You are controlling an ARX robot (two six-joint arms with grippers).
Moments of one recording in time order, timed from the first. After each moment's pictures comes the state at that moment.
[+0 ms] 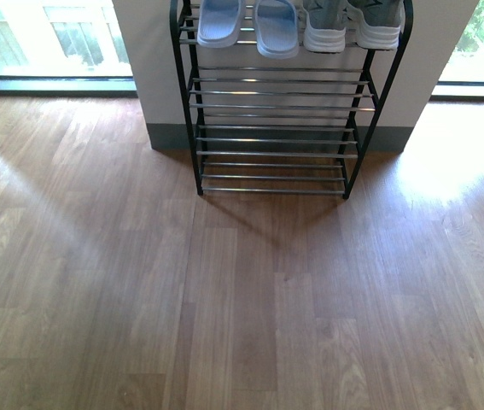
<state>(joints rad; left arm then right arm) 0.00 0.02 0.01 0.00 0.00 -0.01 0.00 0.00 0.02 0.00 0.00 0.00</state>
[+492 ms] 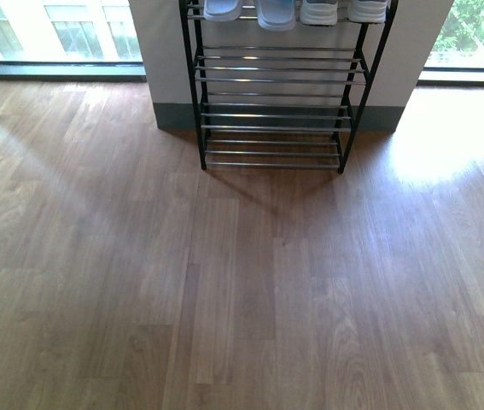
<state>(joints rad) 0.00 0.02 0.01 0.00 0.00 -0.01 0.00 0.00 0.02 0.00 0.00 0.00</state>
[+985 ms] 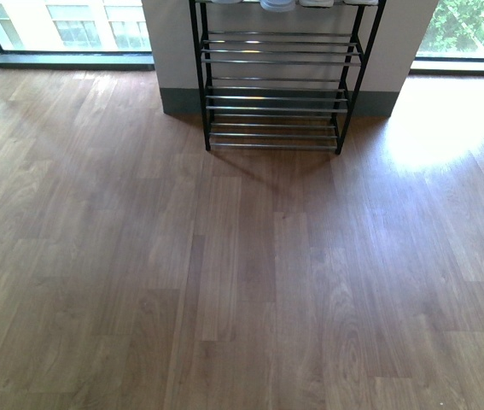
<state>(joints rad) 0.00 0.02 0.01 0.00 0.00 -0.01 0.00 0.00 0.02 0.00 0.00 0.00</state>
